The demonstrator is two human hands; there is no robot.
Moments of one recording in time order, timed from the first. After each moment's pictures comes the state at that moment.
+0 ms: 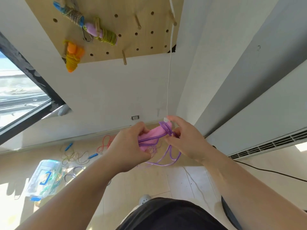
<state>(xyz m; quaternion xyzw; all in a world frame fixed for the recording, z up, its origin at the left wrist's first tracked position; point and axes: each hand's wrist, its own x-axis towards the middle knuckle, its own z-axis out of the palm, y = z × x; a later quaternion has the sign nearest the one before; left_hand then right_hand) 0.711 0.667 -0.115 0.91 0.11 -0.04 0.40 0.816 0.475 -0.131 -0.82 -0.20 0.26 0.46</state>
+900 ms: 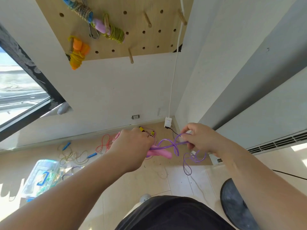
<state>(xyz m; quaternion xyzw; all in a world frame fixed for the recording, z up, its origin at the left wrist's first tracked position) 0.716 0.701 -0.119 0.98 -0.10 -0.16 -0.05 0.836 0.483 -0.128 -0.89 -0.12 0.36 0.26</state>
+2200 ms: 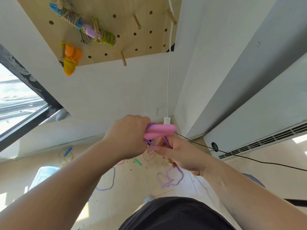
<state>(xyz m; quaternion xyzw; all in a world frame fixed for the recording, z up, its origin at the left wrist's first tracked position) 0.742 0.700 -0.087 0.99 -0.01 -0.08 0.11 0.777 0.507 -0.127 -0.71 -0.18 0.45 0.51</state>
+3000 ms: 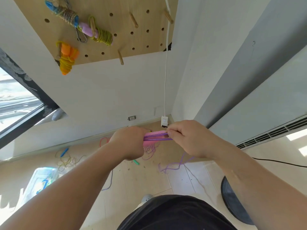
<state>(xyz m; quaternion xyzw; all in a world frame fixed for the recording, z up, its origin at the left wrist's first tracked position) 0.746 0.696 -0.129 0.98 0.00 -0.20 0.08 0.802 0.493 -0.088 -0.89 -0.31 0.24 0.24</state>
